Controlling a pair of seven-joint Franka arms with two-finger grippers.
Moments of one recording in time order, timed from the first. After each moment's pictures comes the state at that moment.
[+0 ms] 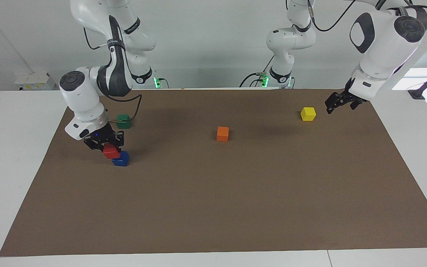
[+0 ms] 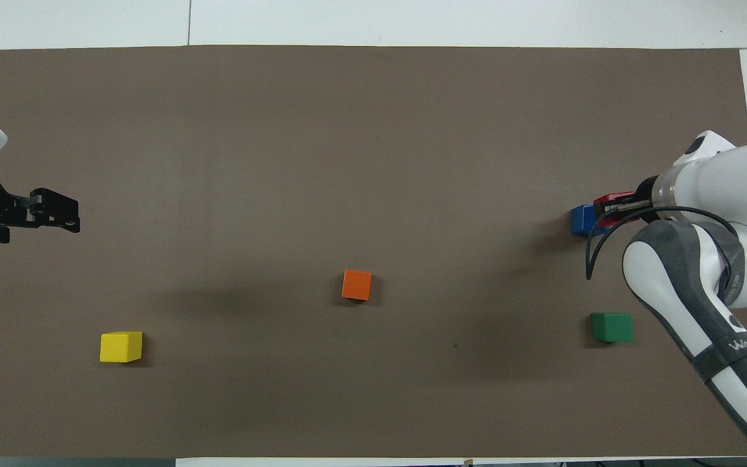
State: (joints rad) left arm 0.03 -0.01 -0.08 -1.75 0.04 1.63 -0.12; right arm -0.21 0.10 0.19 -2.12 -0.05 2.29 -0.07
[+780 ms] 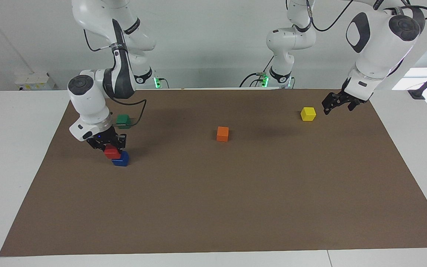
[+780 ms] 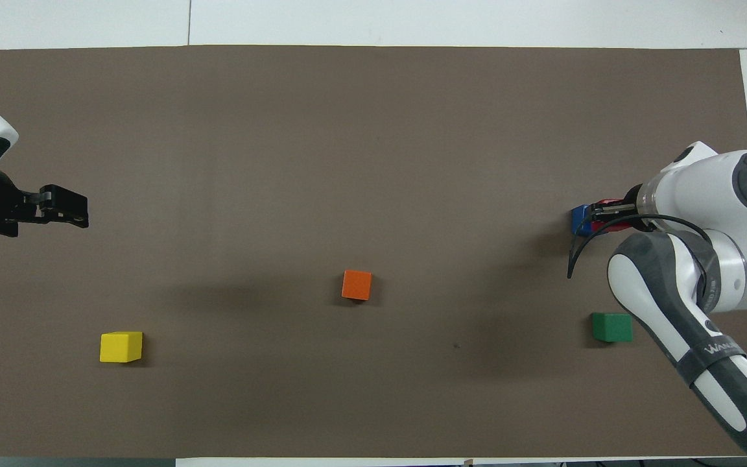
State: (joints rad) left arm 0.03 -0.02 -0.08 -1.75 0.04 1.66 -0.12; right arm -0.20 0.11 0.19 -2.17 -0.11 2.34 0.05
